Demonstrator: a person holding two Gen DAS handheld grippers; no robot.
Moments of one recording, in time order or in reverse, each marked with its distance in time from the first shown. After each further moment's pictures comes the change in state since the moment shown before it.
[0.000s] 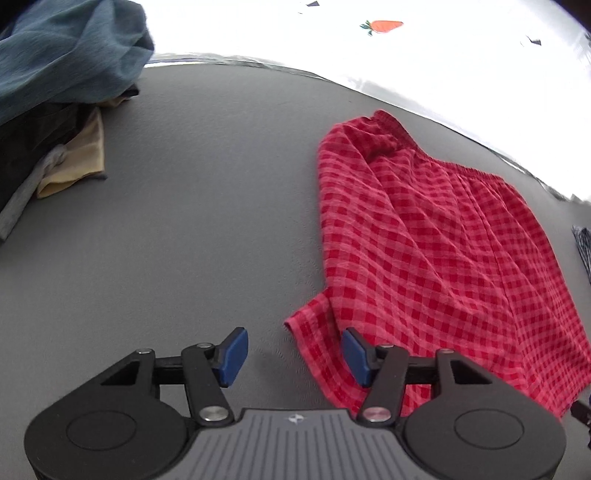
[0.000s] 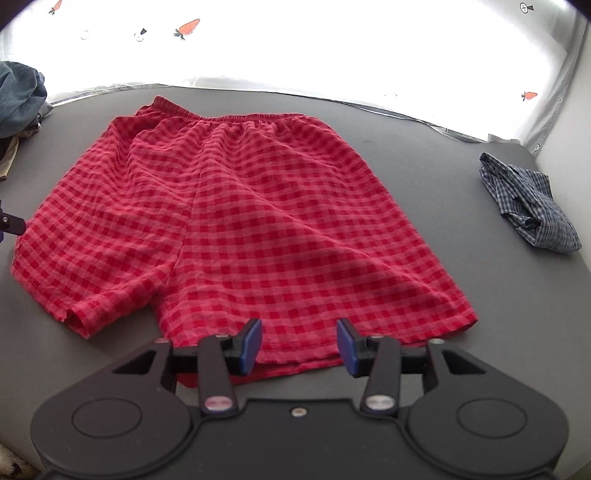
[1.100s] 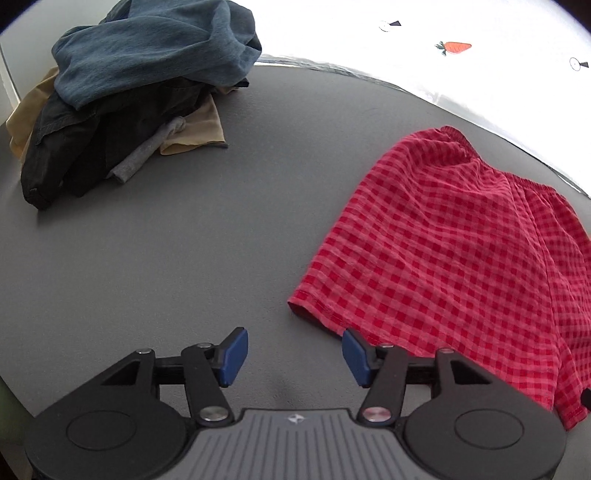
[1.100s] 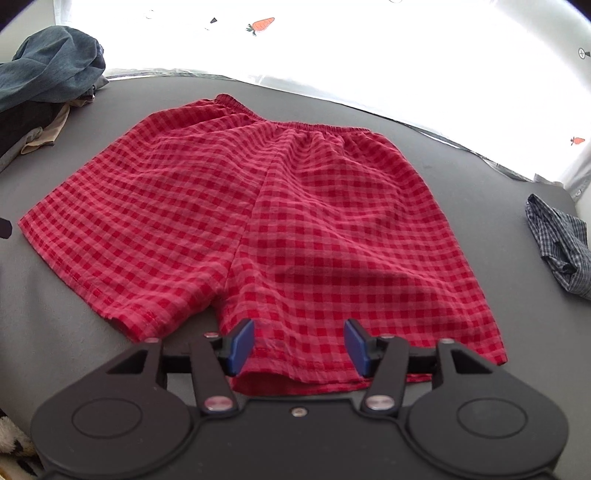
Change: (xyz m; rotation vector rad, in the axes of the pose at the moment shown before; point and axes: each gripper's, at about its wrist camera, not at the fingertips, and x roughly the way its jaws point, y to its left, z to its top) left arm -0.068 0.019 -0.062 -0.166 -0.017 0.230; right arm 0.001 0.038 0.005 -0.172 -0.041 0.093
